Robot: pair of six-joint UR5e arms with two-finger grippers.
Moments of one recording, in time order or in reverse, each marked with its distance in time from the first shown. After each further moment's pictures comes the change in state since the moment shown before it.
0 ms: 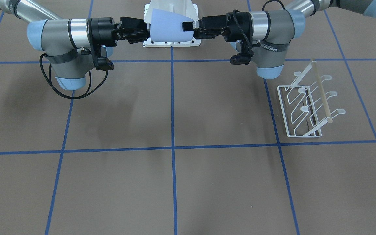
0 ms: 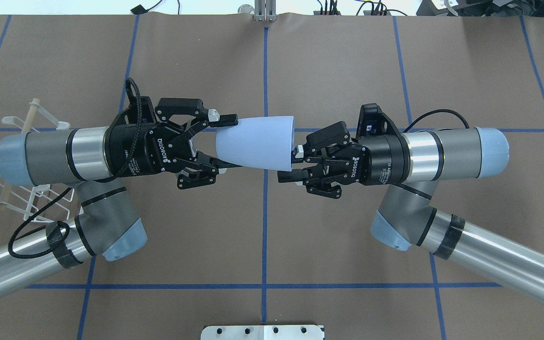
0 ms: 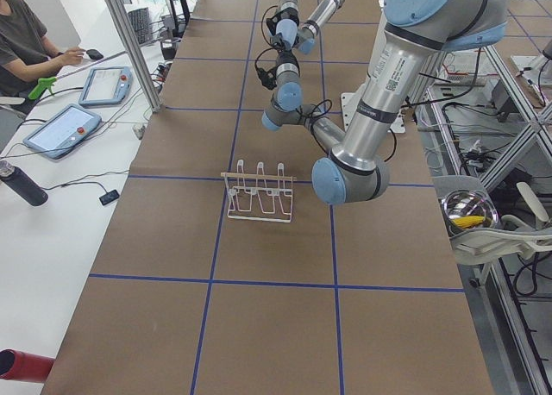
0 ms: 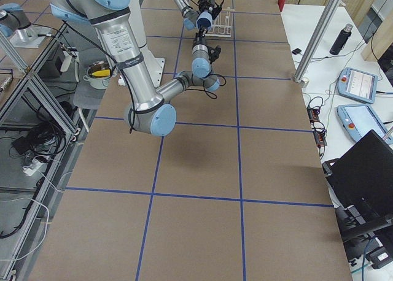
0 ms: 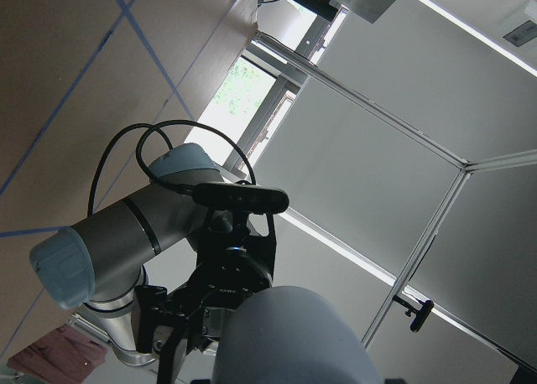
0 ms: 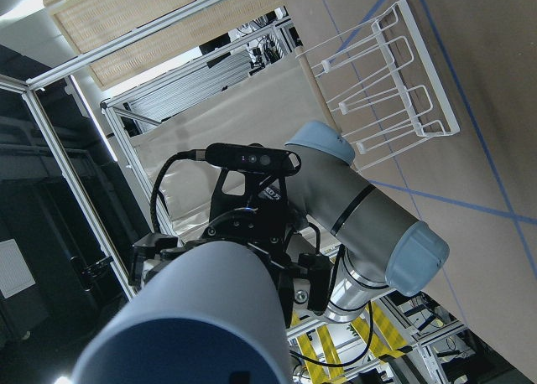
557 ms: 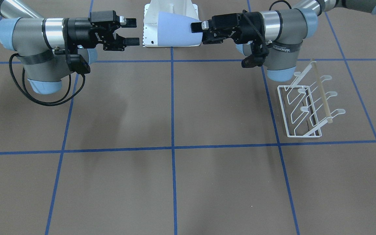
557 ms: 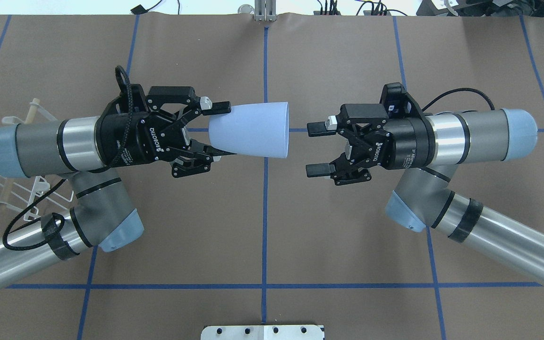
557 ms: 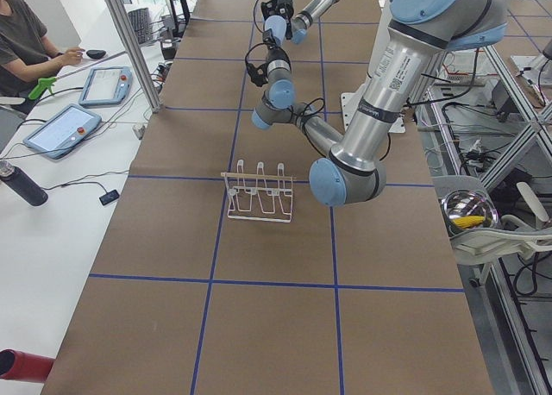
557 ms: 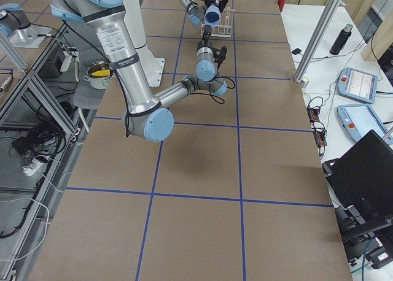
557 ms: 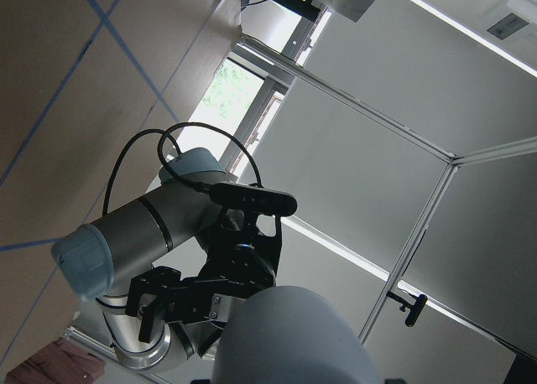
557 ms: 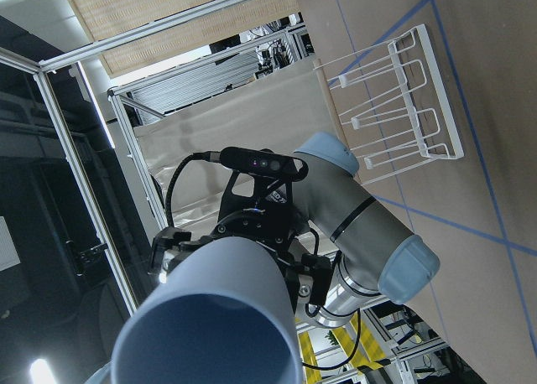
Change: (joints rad) left arm -0.128 -0.002 -0.009 0.041 -0.029 0.068; right arm 0.113 -0.083 0.032 0.015 0.087 -0.164
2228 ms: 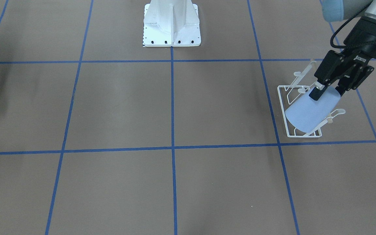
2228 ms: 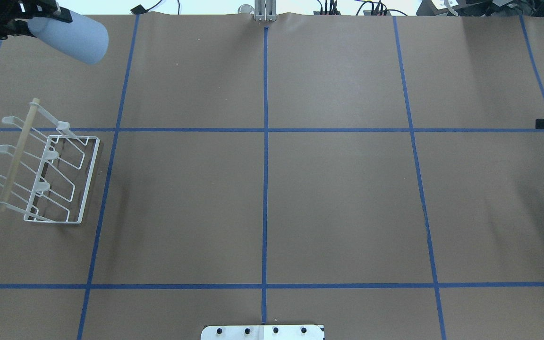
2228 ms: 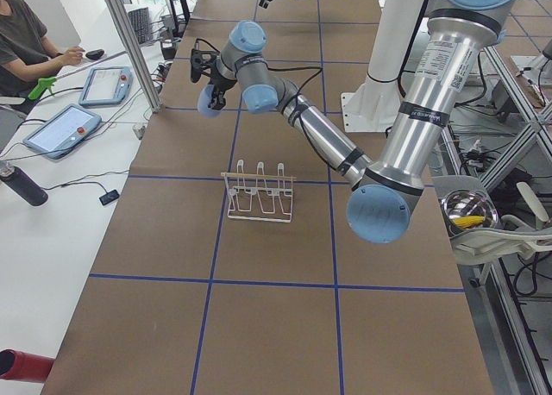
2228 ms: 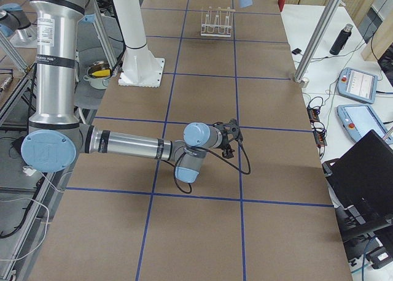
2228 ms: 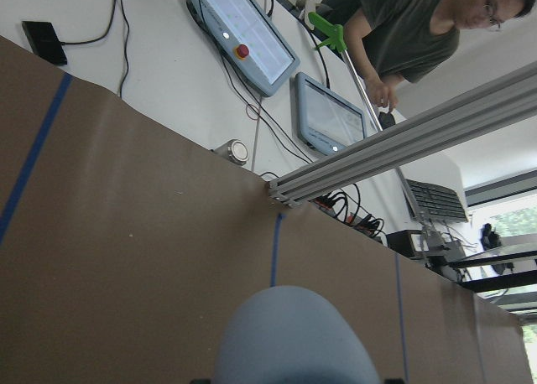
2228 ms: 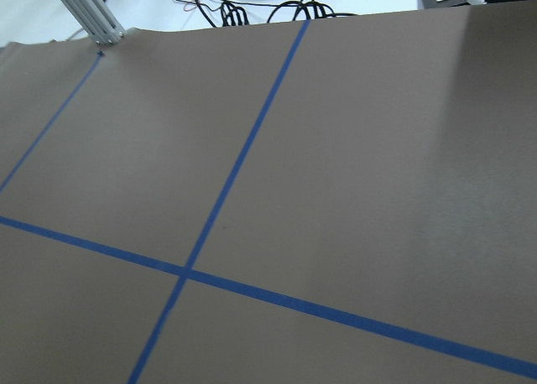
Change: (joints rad) left arm -0.415 0.207 -0.474 1.609 -0.186 1.355; right arm 0.570 -0.514 -0.039 -0.739 0.178 -1.536
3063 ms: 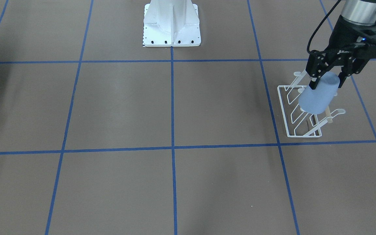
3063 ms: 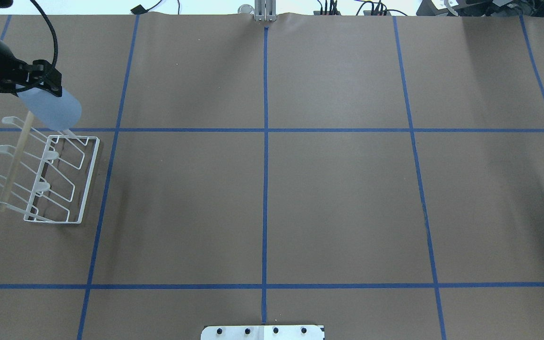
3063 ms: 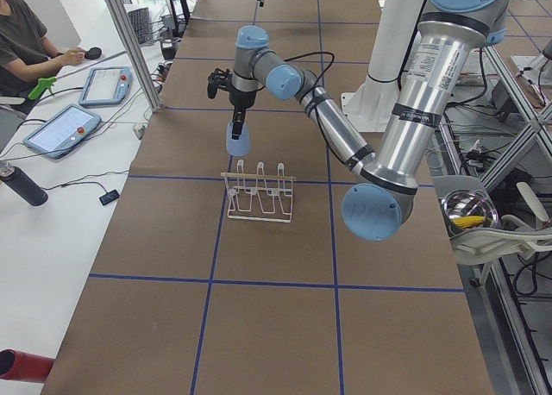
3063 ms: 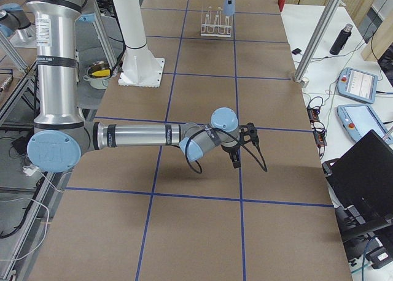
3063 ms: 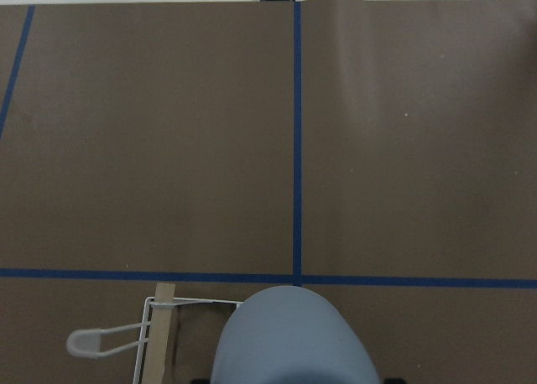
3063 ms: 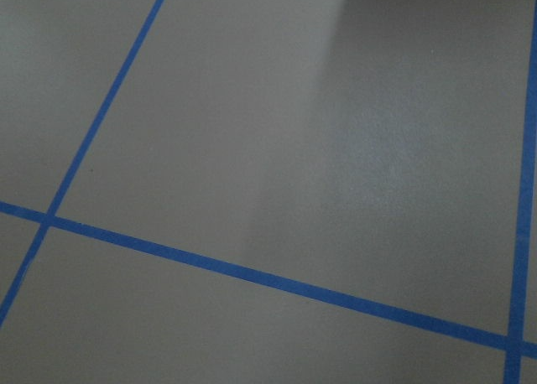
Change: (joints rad) left arm 0.093 -0.005 -0.030 0.472 0.015 0.315; right arm 0.056 0.071 0.171 -0.815 0.040 -0.420
